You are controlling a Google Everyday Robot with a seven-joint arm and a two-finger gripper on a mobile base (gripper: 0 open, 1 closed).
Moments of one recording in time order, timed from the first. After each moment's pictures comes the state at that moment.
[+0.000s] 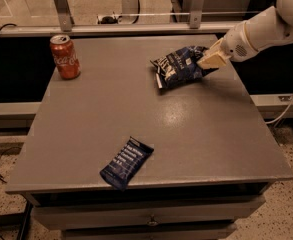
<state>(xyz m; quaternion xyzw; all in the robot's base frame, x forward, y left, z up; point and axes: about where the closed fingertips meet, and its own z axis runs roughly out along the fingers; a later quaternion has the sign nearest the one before) 0.680 -0.197 0.879 -0.50 0.77 0.14 0.36</state>
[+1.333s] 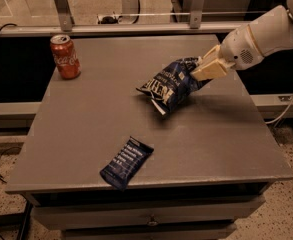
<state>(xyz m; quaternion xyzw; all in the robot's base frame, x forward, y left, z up) 0.598 -0.153 0.901 -0.55 0.73 0.22 0.33</state>
